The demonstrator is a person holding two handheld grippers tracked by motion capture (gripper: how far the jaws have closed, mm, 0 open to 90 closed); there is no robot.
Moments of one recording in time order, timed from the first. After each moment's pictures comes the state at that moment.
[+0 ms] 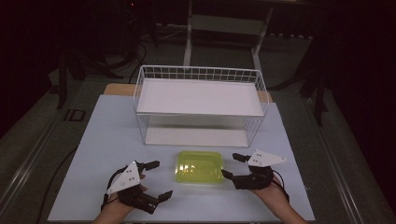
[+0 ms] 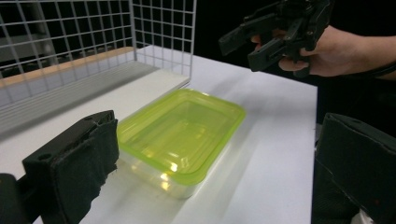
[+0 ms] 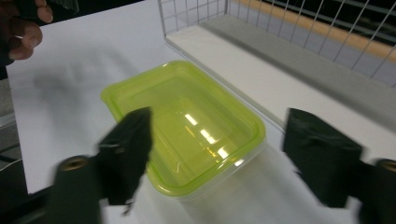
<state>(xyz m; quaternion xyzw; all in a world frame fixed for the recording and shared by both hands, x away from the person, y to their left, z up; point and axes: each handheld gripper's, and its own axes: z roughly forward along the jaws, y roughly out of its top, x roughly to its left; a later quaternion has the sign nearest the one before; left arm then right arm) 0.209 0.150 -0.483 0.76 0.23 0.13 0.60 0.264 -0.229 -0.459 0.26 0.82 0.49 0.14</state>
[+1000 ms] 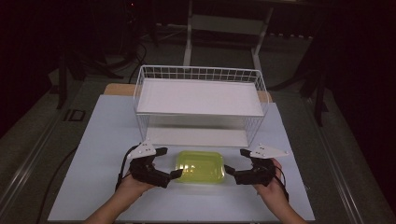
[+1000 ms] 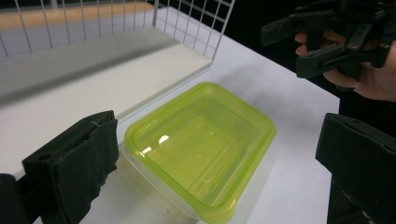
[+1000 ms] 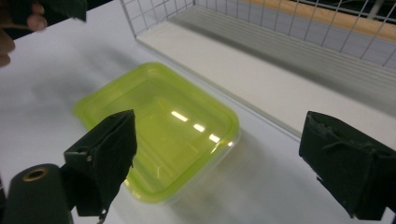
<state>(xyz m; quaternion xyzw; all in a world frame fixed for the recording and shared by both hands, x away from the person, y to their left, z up) 0.267 0.126 -0.468 0.77 0.33 0.06 0.54 0.277 -0.231 -0.454 0.34 0.81 0.46 0.14</state>
